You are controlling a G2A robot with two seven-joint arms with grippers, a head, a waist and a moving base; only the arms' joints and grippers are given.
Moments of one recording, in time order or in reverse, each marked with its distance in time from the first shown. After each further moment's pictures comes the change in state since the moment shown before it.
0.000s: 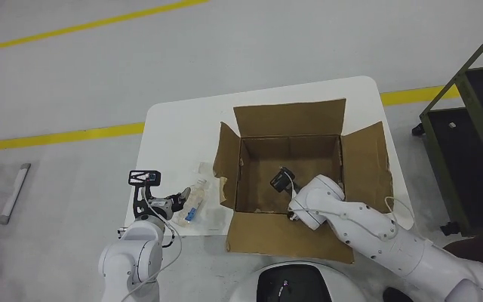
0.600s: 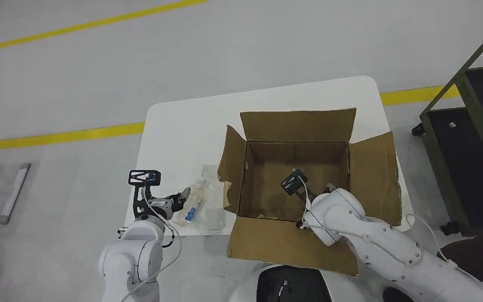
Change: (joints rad) left arm 0.000 0.000 0.000 0.000 0.000 0.000 0.000; right arm -0.152 0.068 0.105 -0.193 -0.106 0.049 0.000
